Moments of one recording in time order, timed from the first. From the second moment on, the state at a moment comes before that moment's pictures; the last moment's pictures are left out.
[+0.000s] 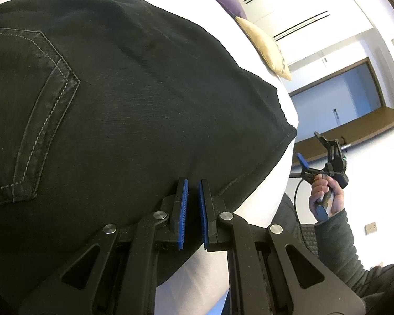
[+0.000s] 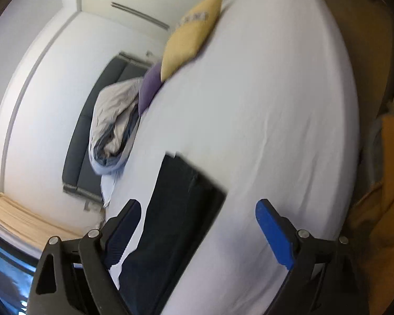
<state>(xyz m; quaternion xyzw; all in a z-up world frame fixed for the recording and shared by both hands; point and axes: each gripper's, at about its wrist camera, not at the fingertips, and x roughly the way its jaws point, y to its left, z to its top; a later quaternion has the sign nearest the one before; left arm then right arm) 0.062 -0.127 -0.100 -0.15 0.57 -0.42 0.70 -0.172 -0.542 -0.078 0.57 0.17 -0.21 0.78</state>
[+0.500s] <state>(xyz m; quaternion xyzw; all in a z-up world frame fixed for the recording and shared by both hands) 0.068 -0.107 -0.102 -0.16 0.57 -0.42 0.69 -0.139 -0.533 -0.104 0.63 0.15 -0.17 0.74</state>
